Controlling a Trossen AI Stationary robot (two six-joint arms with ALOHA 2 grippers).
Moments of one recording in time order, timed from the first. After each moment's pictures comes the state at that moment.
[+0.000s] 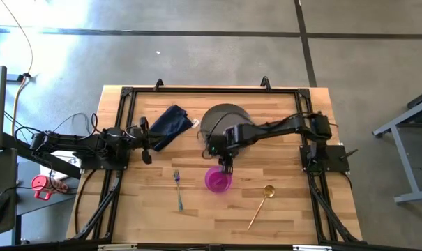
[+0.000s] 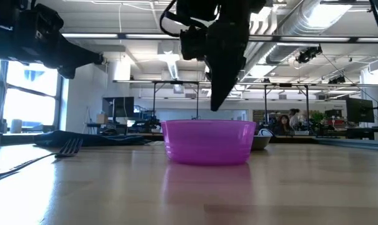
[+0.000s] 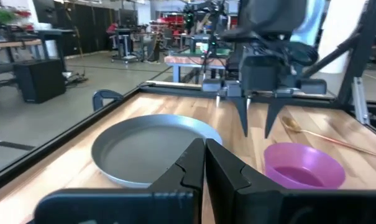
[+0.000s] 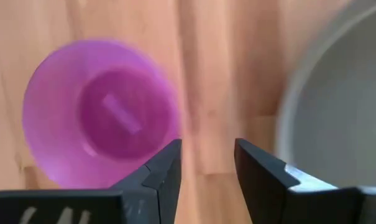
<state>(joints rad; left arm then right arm) 0.11 0.22 0.02 0.17 -0.20 -0.02 0.06 1.96 1.55 -0.89 -0.08 0.17</state>
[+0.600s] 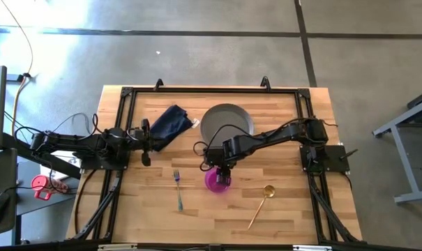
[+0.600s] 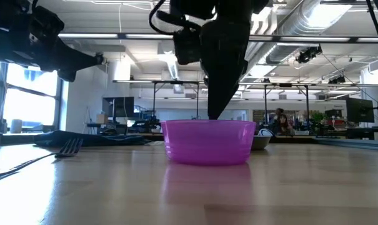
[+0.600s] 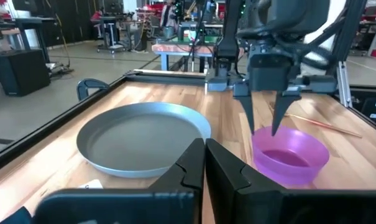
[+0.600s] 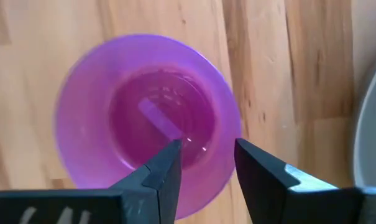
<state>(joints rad) 0.11 0.22 0.02 0.12 -0.15 -0.02 0.13 2.02 1.55 -0.83 -0.08 0.27</state>
